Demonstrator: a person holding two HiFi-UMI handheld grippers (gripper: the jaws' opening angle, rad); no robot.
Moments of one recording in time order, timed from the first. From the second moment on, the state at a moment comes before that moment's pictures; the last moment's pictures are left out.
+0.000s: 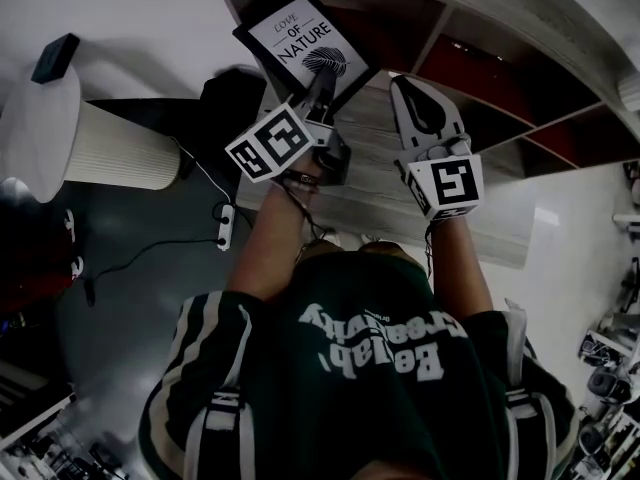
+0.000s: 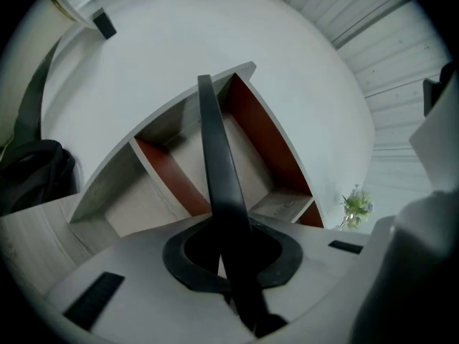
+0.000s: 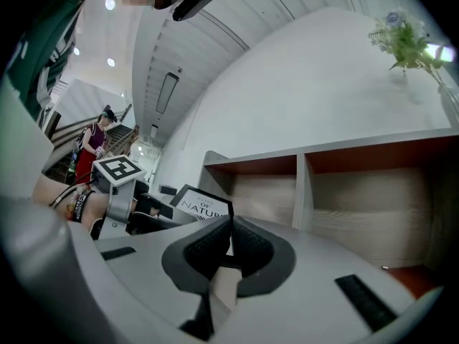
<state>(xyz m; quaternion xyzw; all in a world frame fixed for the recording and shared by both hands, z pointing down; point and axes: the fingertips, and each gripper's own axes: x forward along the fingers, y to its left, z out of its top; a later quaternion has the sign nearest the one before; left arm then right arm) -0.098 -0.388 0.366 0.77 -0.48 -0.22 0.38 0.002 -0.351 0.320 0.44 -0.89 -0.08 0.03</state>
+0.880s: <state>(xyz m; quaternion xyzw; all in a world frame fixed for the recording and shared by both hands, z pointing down) -0.067 -0.444 0.413 0.70 -0.47 -0.23 0.49 0.031 -0.383 0.334 0.41 -0.91 -0.06 0.04</state>
